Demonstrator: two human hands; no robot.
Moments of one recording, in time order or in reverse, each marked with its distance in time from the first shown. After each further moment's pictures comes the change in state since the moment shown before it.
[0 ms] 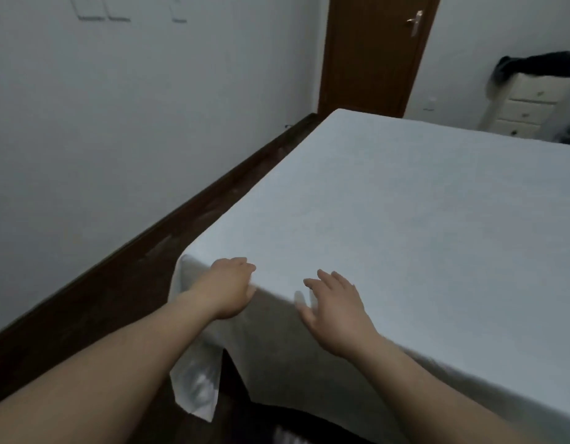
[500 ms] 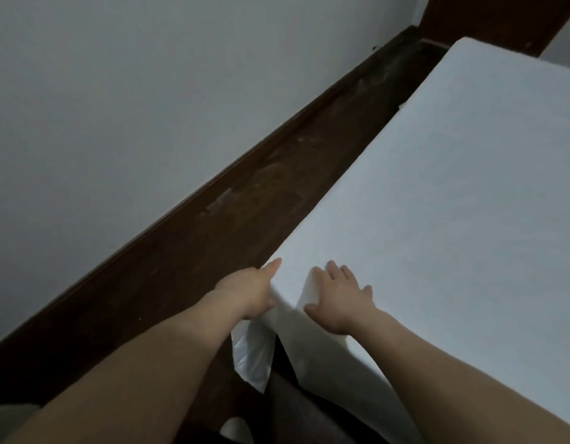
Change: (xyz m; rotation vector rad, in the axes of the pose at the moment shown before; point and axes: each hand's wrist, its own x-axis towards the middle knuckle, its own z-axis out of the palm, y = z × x) left_hand 0.062 -0.153 -0.034 -0.313 -0.442 -0.297; right_hand 0.199 -0.139 0.013 -0.133 -0.594 -0.026
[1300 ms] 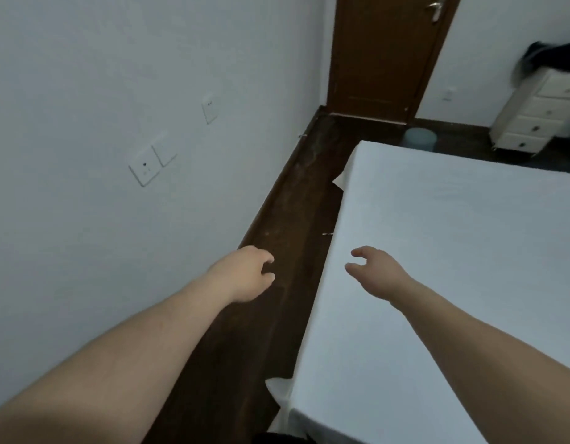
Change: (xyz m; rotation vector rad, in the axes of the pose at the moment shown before) left_hand -0.136 0.078 -0.501 0.171 0.228 0.286; right_hand -0.122 -0.051 -0.471 0.665 0.364 0.298
